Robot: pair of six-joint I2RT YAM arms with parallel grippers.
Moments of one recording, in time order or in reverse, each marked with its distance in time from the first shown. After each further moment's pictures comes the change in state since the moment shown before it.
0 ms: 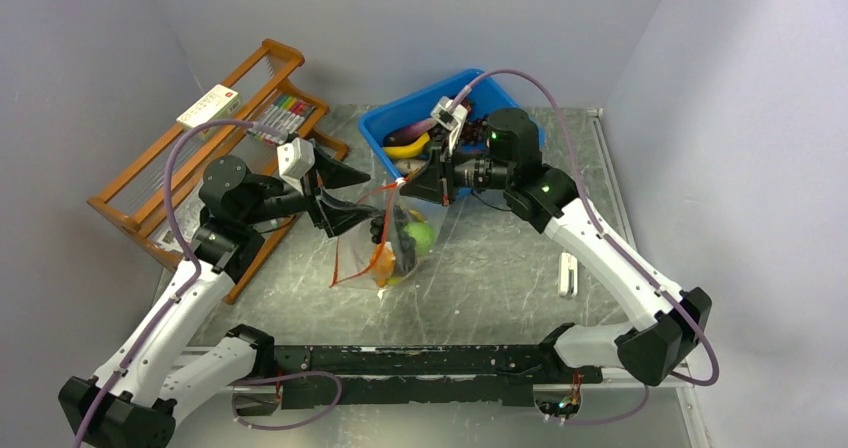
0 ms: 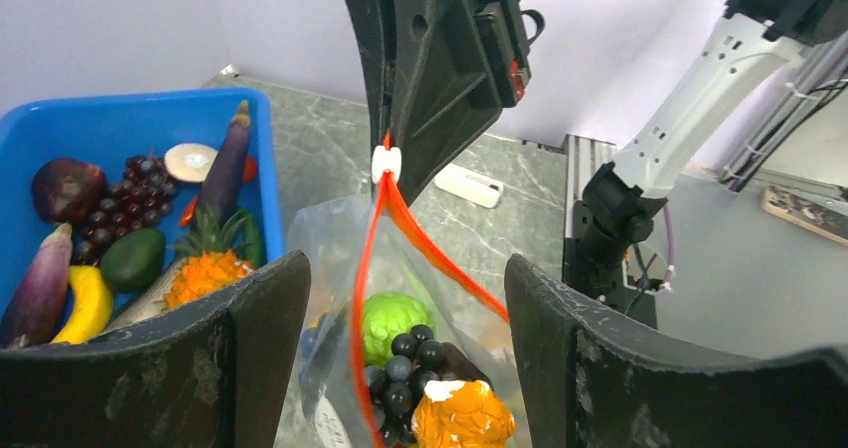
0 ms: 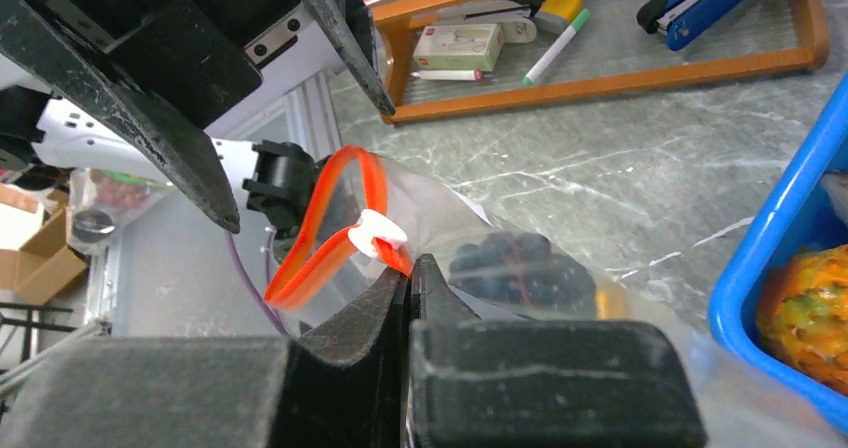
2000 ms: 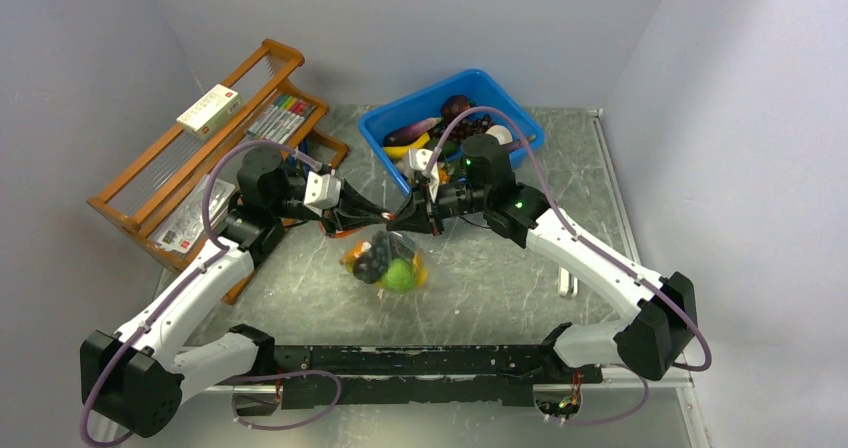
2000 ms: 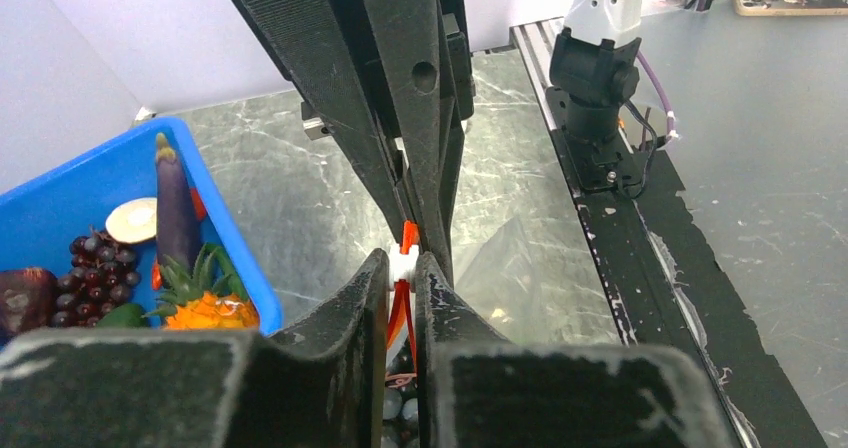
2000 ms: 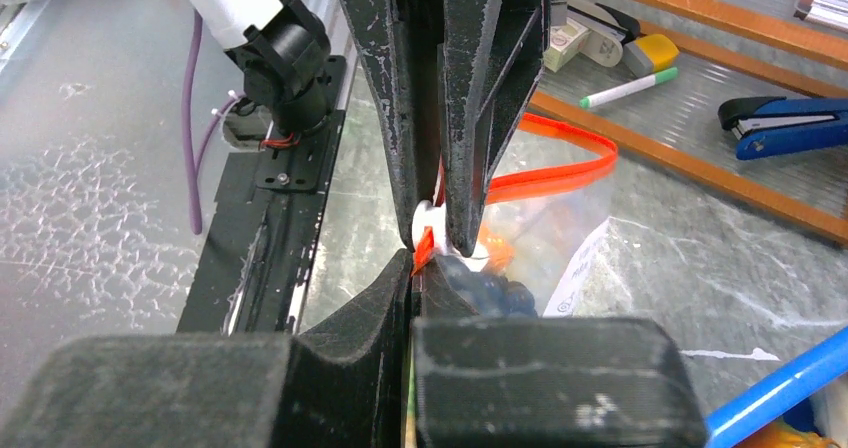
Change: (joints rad) left arm -0.035 0.157 -0.039 0.003 0.304 0.435; right arm 0.092 0.014 -0.188 0.159 -0.212 -0.461
